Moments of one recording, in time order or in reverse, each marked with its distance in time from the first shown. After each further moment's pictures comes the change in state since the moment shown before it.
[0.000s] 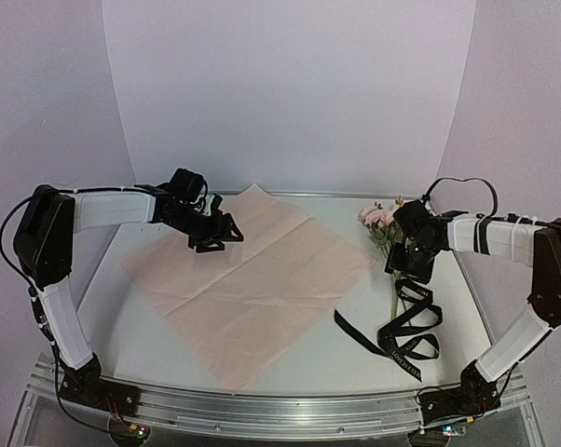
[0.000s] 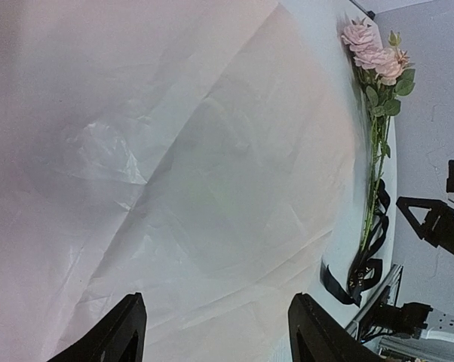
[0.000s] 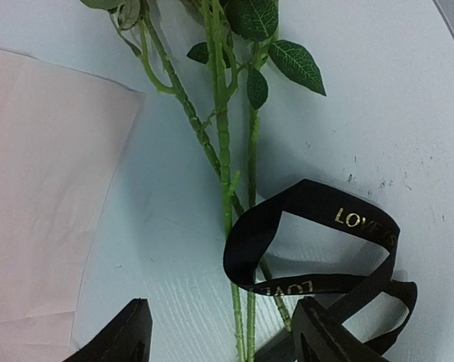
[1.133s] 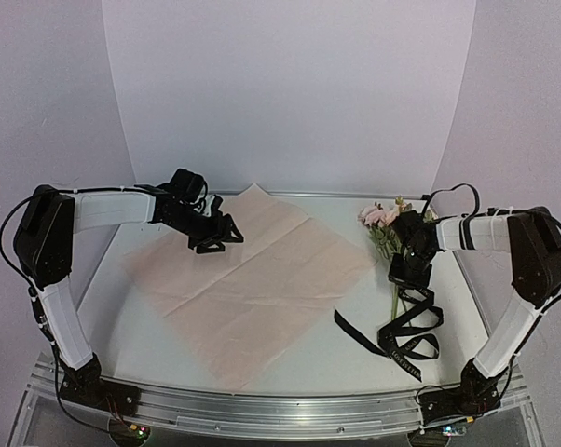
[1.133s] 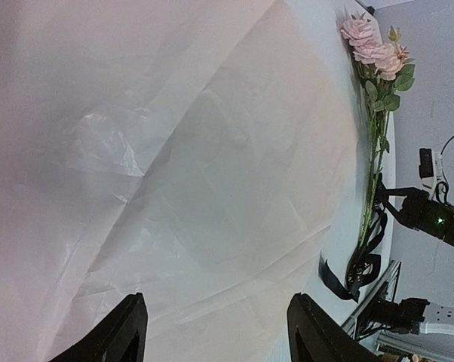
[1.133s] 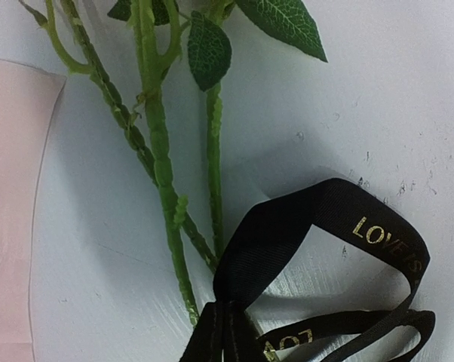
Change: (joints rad) left arm 0.000 0.000 0.000 -0.013 0.017 0.000; right arm -0.068 0.149 -0.001 0.031 -0.044 -0.011
